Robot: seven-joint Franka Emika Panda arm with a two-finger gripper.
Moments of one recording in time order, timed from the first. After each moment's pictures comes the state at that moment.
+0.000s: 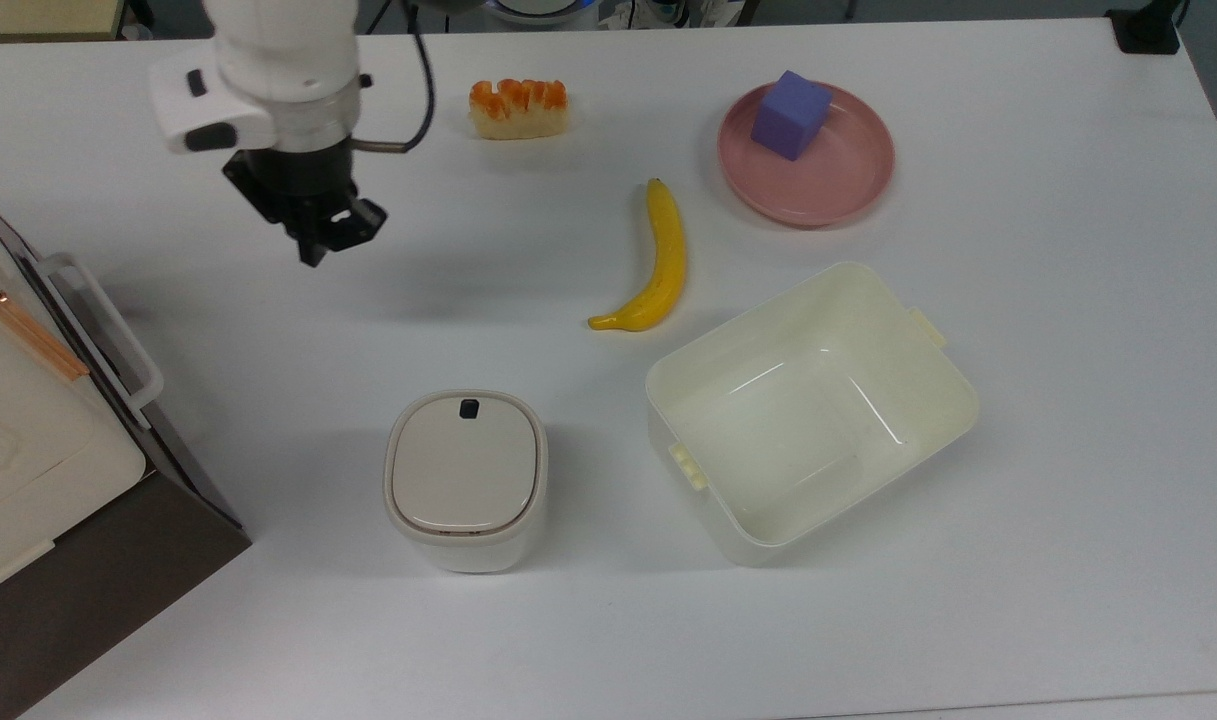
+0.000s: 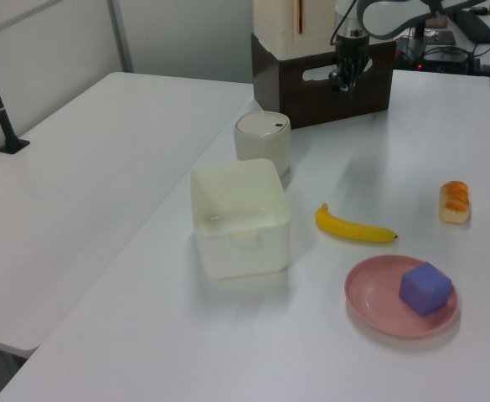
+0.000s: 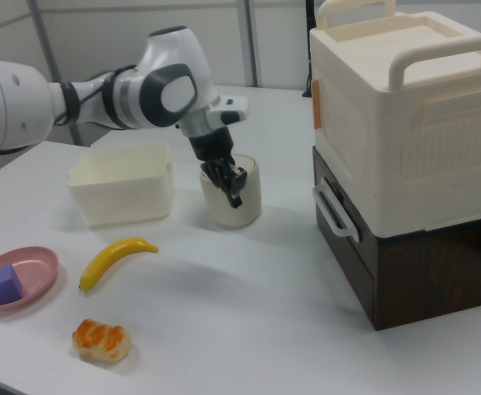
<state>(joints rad) -0.14 0.27 -0.02 -1.63 -0.21 2.01 0.29</state>
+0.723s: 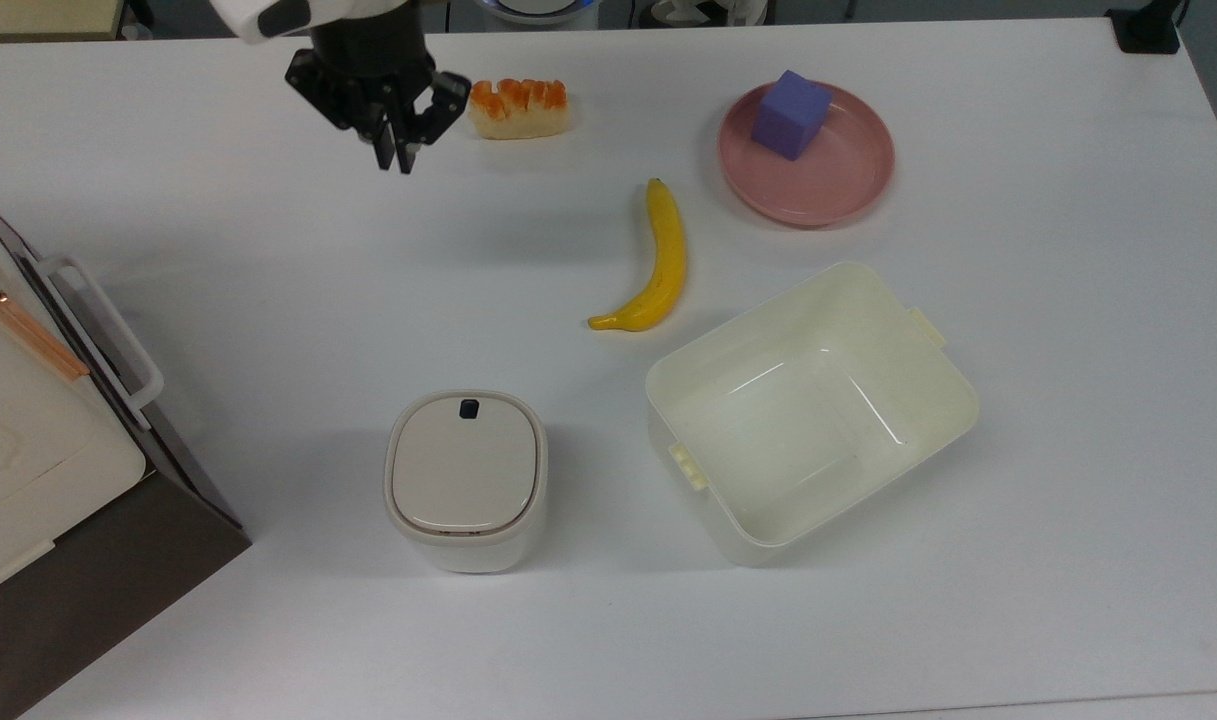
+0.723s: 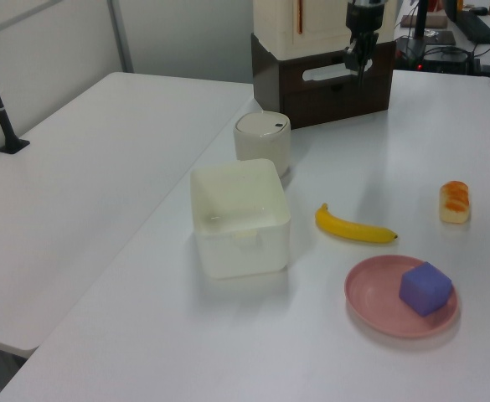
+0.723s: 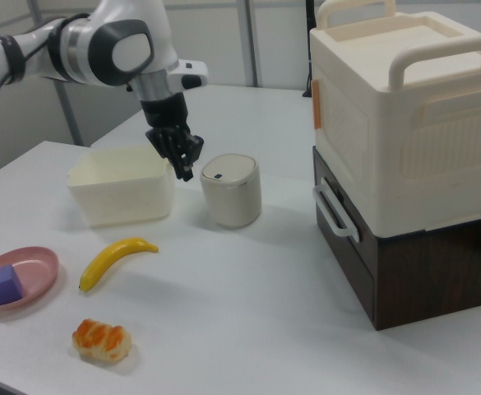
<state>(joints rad) -0.08 0.11 -0.02 -1.63 -0.05 1.81 0.08</state>
